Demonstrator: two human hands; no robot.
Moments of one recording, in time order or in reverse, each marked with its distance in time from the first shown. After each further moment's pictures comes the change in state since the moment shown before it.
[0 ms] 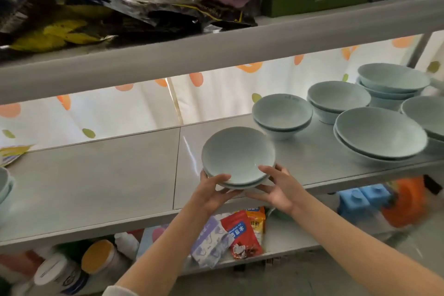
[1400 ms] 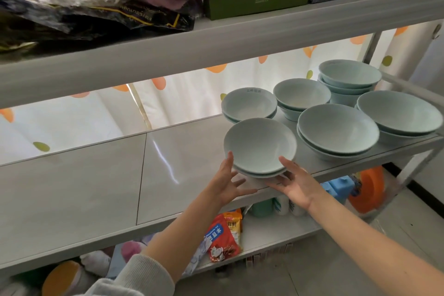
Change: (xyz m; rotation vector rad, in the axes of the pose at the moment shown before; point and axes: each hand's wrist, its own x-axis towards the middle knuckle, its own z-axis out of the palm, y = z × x) left_hand 0.055 -0.055 0.098 0.145 -0.119 -0.246; right_hand -0.016 -0.070 -0.095 0.085 0.067 -0.153
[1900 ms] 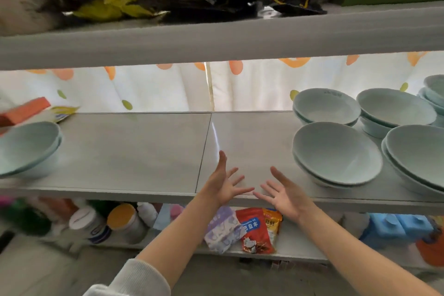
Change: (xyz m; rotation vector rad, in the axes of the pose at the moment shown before) left_hand -0.085 0.031 -0.111 -0.229 0.166 0.237; right_hand 0.010 0.109 0.108 -0.017 -0.120 0.323
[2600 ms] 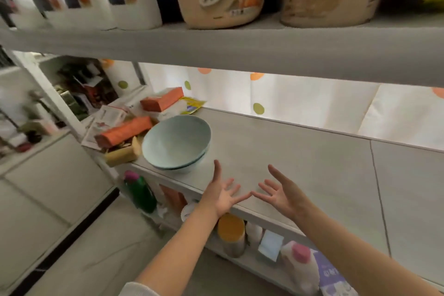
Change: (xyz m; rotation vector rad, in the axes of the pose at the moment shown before) left_hand -0.083 0.228 -0.342 -0.294 0.271 0.247; right_hand 0.175 0.254 0.305 -0.167 -0.171 0.253
